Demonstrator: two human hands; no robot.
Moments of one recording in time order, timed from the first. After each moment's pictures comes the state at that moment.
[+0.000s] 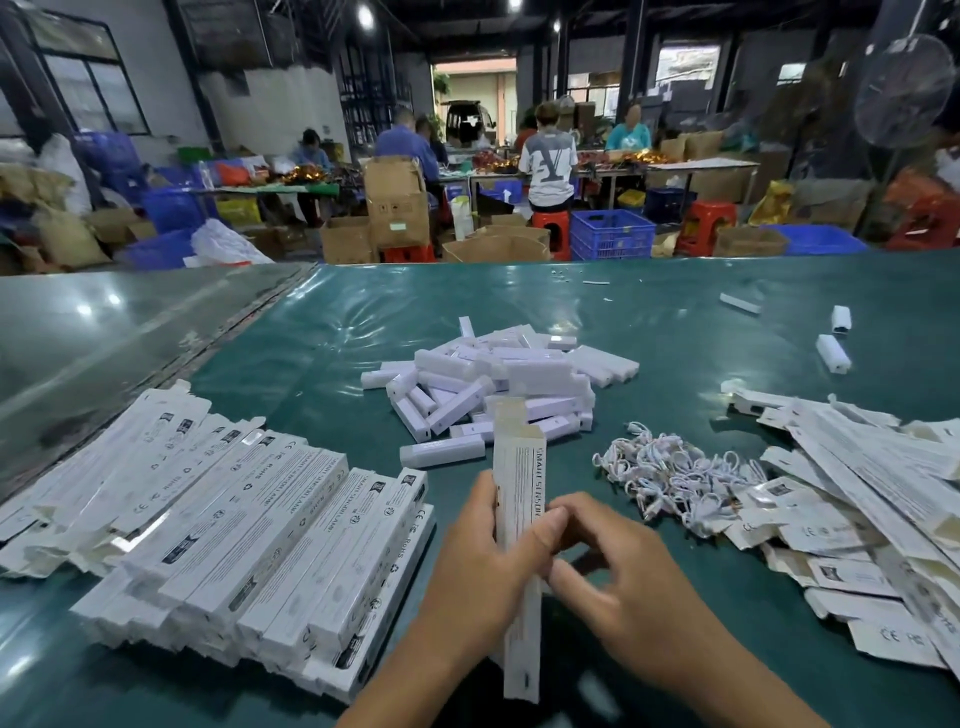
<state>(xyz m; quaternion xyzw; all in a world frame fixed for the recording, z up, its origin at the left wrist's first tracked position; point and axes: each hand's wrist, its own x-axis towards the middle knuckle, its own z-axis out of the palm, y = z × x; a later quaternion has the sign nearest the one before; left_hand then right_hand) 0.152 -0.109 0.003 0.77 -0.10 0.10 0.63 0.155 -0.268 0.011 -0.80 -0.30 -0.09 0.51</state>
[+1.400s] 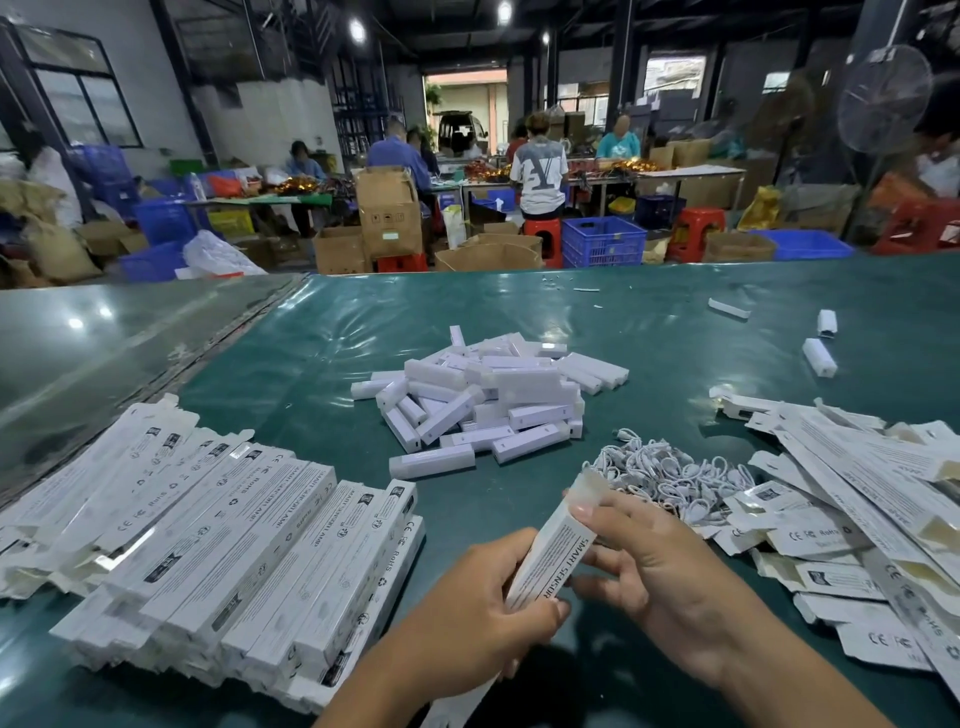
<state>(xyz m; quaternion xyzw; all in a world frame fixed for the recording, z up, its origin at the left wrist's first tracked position) 0.148 -0.095 0.010 0.81 -0.24 -0.07 0.53 0.162 -0.281 0.032 -0.54 -0.01 0.15 0.83</state>
